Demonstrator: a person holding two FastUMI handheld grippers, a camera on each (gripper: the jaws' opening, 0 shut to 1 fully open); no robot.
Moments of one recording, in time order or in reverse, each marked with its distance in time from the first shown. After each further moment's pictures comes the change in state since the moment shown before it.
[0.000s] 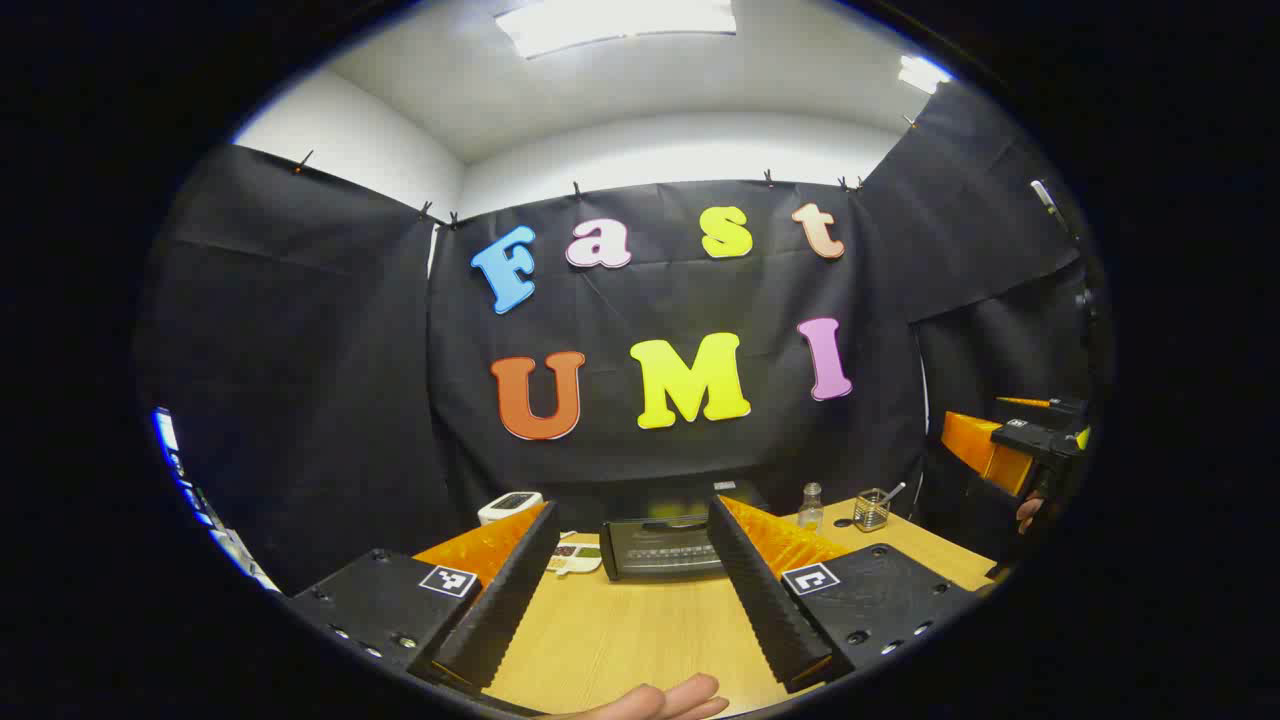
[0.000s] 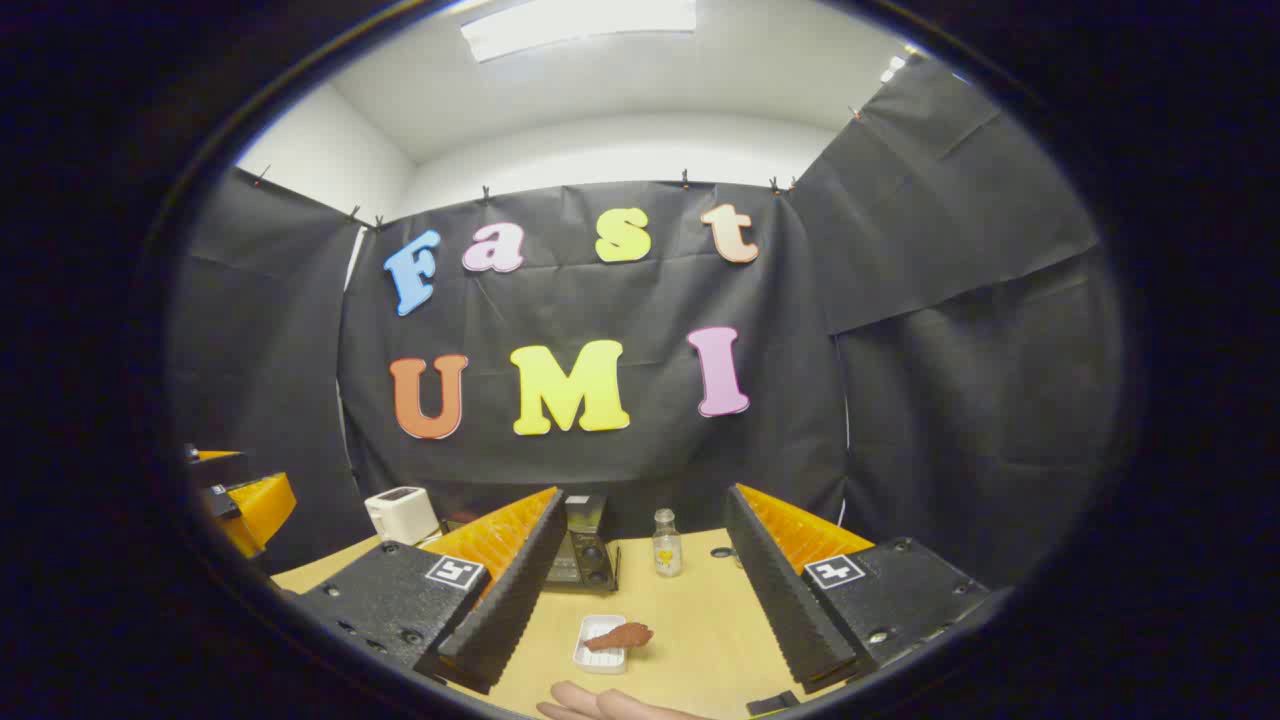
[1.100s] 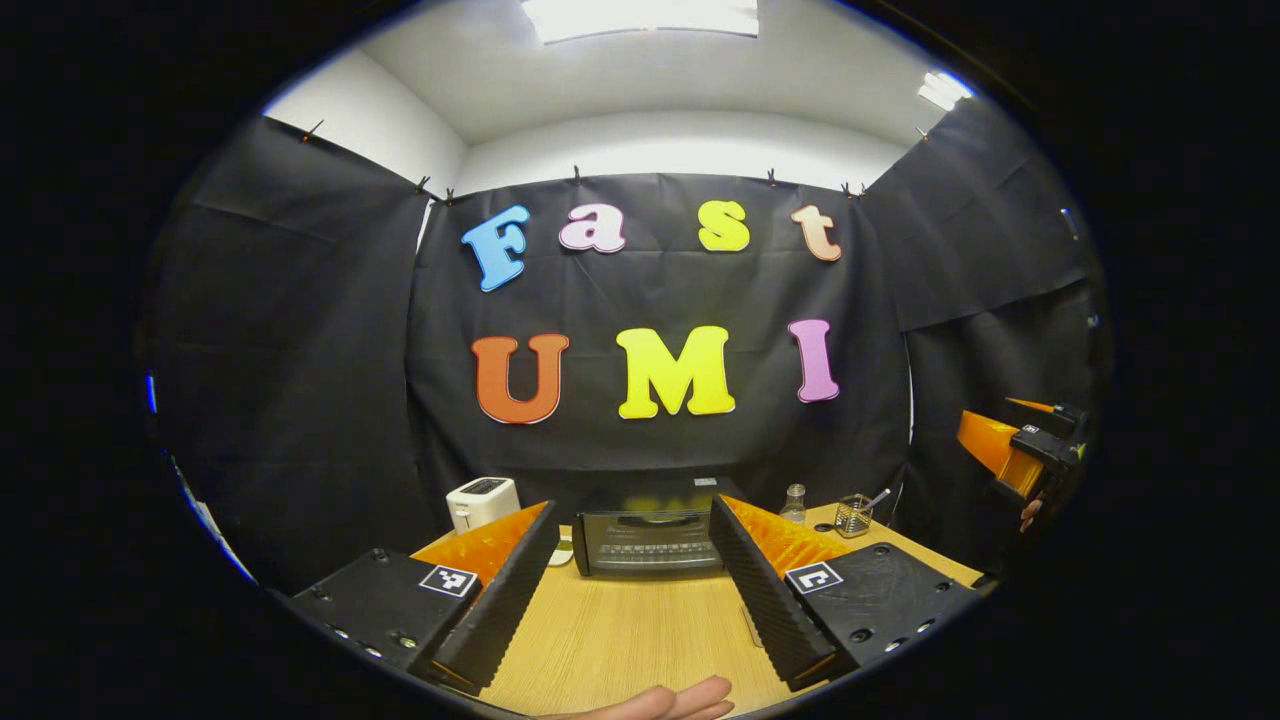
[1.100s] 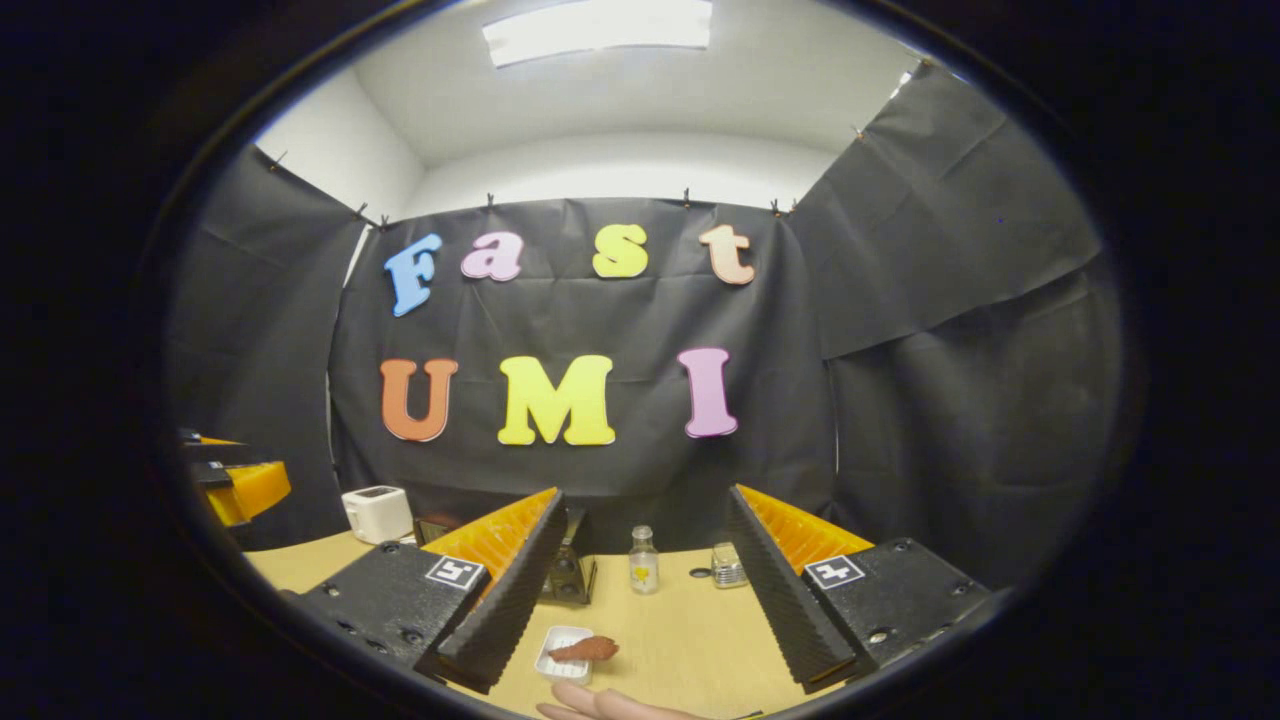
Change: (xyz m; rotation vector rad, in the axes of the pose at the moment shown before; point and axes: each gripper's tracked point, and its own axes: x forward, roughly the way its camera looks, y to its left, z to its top) left arm 0.035 0.003 -0.023 -0.051 -0.013 -0.030; right arm 0.021 -0.030 -0.006 -0.043 -0.067 -0.020
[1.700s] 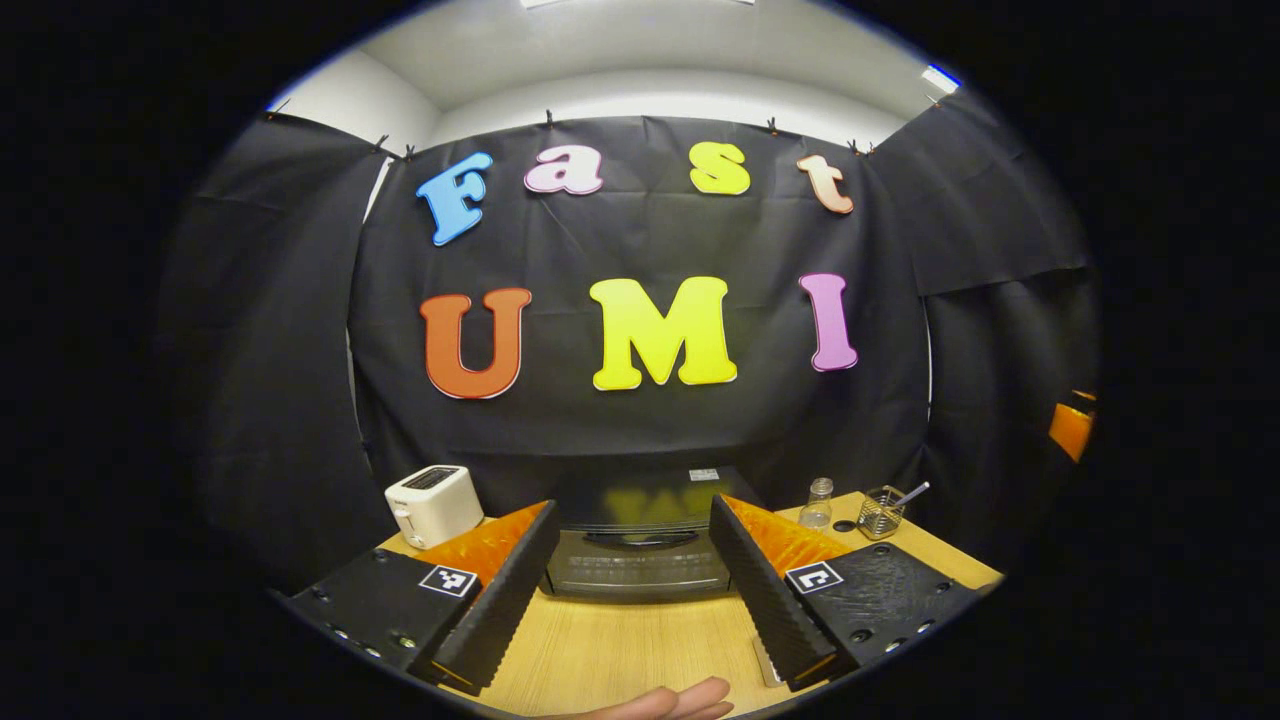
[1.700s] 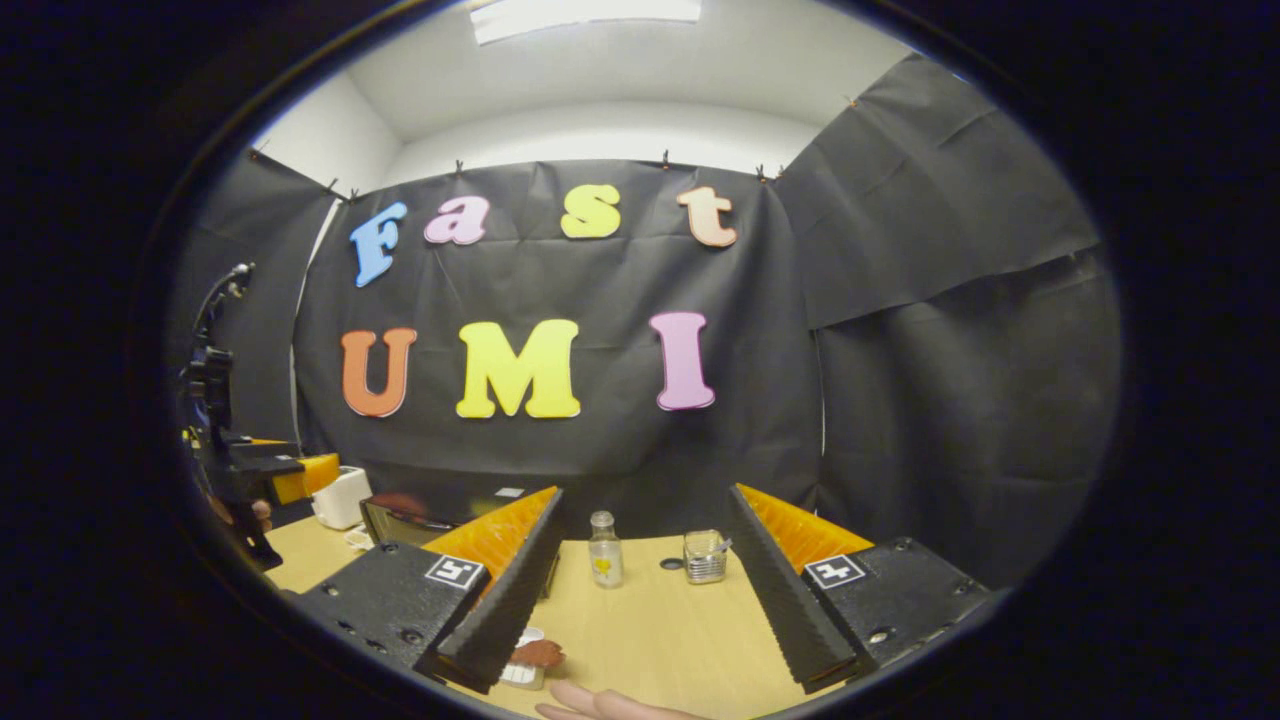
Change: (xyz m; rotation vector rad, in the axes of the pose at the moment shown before) left arm 0.189 -0.035 -0.064 0.011 0.142 -0.053; right arm 0.077 -0.059 -0.029 -0.013 0.083 -0.057
